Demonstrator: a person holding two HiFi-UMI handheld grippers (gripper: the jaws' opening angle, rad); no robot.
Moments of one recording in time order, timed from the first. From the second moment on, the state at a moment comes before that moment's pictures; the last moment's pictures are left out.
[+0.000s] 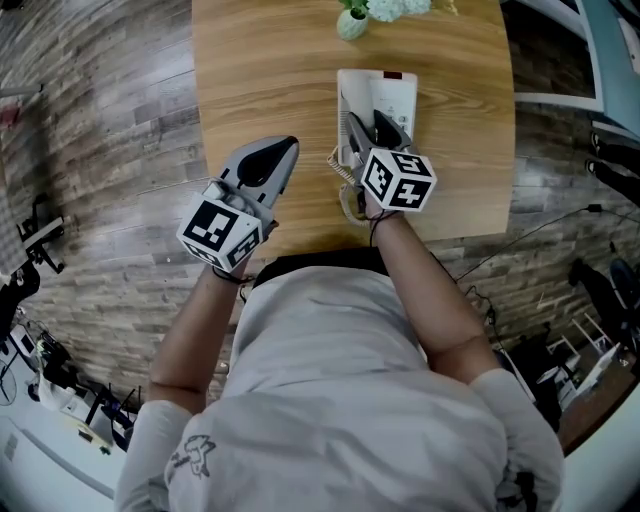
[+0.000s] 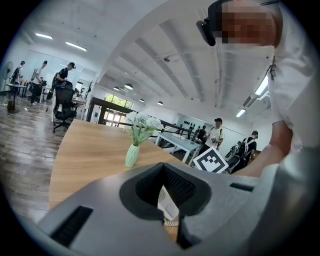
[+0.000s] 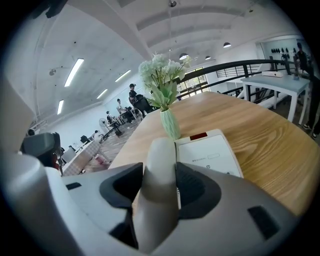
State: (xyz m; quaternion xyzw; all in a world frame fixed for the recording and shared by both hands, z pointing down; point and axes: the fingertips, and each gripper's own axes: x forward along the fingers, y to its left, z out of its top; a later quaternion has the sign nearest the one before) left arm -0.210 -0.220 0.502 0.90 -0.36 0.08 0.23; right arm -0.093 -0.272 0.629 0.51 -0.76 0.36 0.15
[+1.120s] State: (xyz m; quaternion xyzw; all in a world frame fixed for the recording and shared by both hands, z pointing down) left arm -0.219 -0.211 0.508 0.90 -0.37 0.08 0.24; right arm -0.106 -0.268 0.654 0.52 -0.76 0.33 0.22
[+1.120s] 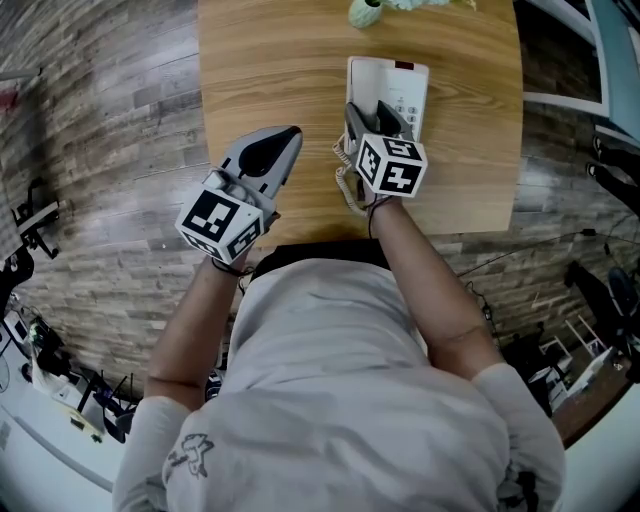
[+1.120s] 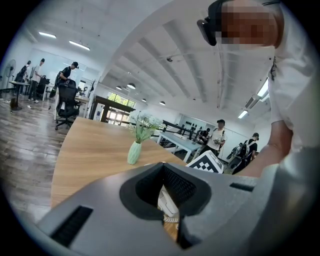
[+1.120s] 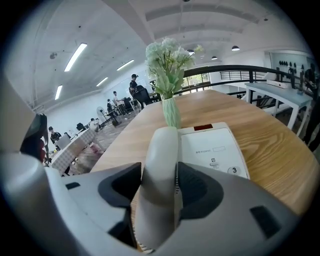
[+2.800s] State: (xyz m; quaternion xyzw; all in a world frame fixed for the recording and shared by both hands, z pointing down) left arm -0.173 -0.129 0.351 0.92 -0.37 0.03 0.10; right arm -0.079 -0.137 0.366 0.37 -0.92 0.09 0.11
